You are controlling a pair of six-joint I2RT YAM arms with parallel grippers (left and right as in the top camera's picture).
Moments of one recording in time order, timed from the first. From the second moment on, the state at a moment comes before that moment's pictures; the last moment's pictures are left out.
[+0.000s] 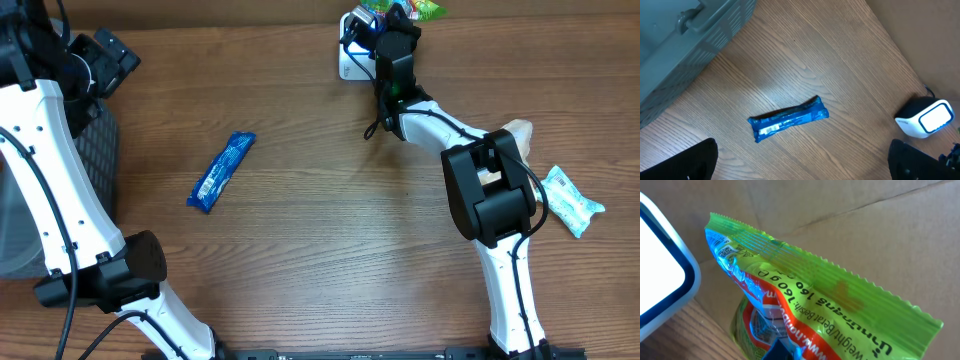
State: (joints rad) left arm 0.31 1.99 2.57 -1.69 0.09 -0.57; right arm 0.37 2.43 1.75 0.61 0.52 -1.18
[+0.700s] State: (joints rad) left arm 0.31 1.99 2.57 -1.69 0.09 -0.57; right arm 0.41 2.40 1.75 0.44 0.65 -1.16
